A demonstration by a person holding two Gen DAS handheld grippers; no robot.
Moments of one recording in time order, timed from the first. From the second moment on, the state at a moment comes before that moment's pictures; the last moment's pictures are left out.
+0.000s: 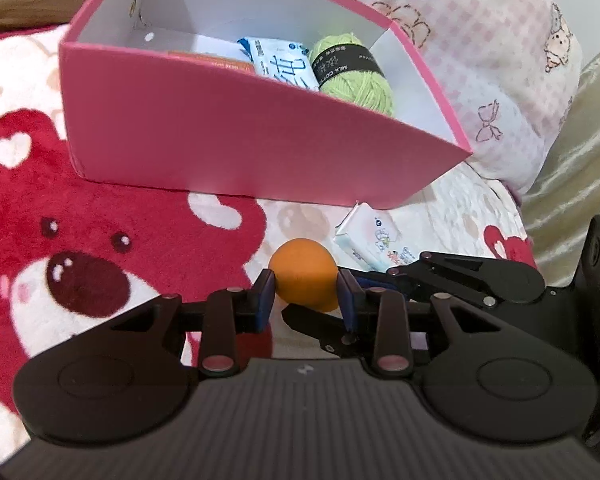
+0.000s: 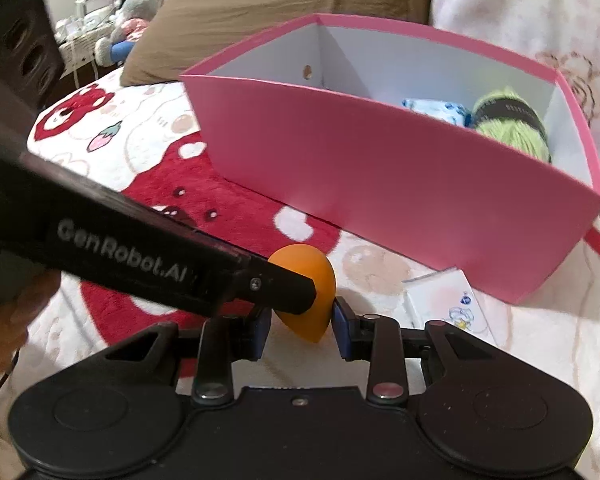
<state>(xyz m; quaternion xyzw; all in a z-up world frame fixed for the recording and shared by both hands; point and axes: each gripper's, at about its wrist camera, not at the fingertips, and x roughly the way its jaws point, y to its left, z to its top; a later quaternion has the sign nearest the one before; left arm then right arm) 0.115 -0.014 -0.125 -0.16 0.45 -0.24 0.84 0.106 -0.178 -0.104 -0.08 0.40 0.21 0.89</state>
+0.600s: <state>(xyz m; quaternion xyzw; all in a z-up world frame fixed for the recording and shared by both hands) 0.094 -0.009 -0.076 -0.14 0.45 -0.25 0.85 0.073 -0.151 -0.058 -0.15 0.37 0.19 0.90</state>
